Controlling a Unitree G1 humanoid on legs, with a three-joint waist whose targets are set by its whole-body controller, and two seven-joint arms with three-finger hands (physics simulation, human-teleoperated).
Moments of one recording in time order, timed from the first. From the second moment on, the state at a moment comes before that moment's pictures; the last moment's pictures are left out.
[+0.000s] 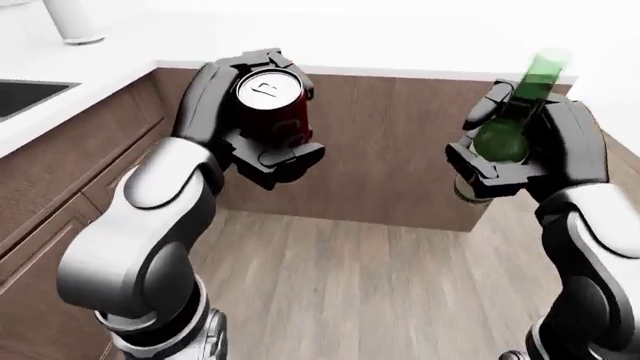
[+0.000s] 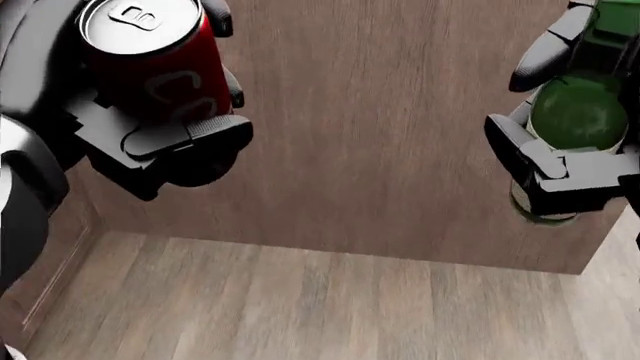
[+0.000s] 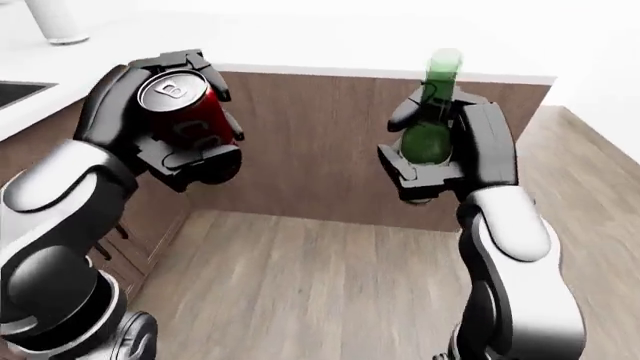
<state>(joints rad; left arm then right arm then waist) -0.83 0.20 0.12 -0.68 -0.23 1.32 -0.05 -0.52 -0.31 -0.28 -0.80 0.06 1.12 0.13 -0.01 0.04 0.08</state>
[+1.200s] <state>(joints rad) -1.02 0.25 0.13 -0.63 -0.27 1.47 -0.01 -0.63 -0.43 -0.33 -0.82 0.35 1.28 0.00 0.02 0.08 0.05</state>
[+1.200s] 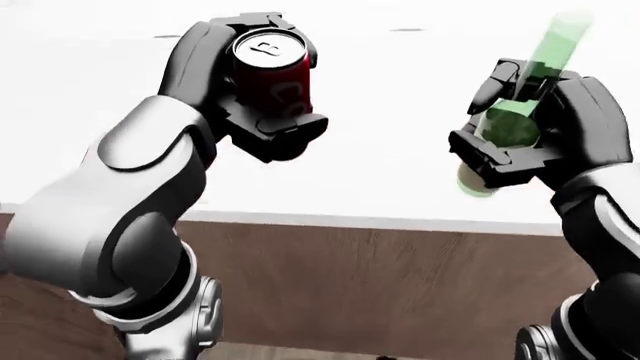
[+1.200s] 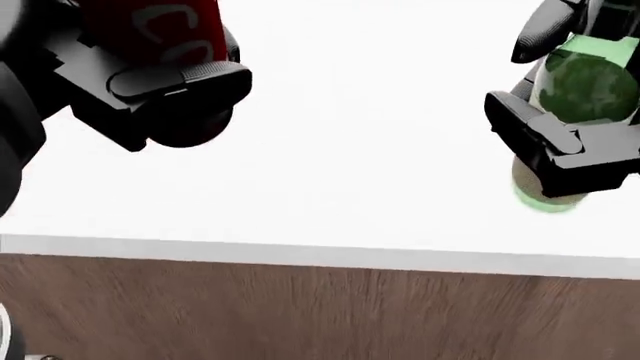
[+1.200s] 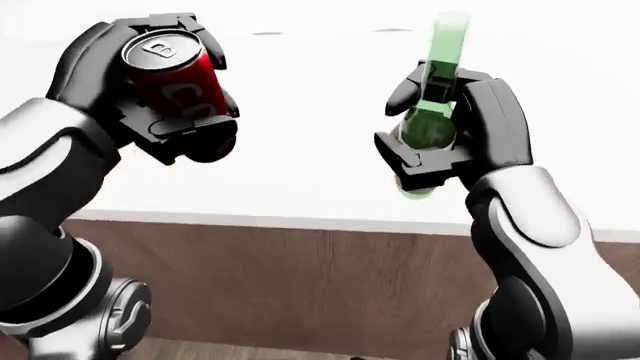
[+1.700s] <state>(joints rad) -1.00 0.26 0.14 -0.65 -0.28 1.46 -0.02 -0.63 -0.44 -0.30 -0.80 0.32 1.23 -0.01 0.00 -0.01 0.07</state>
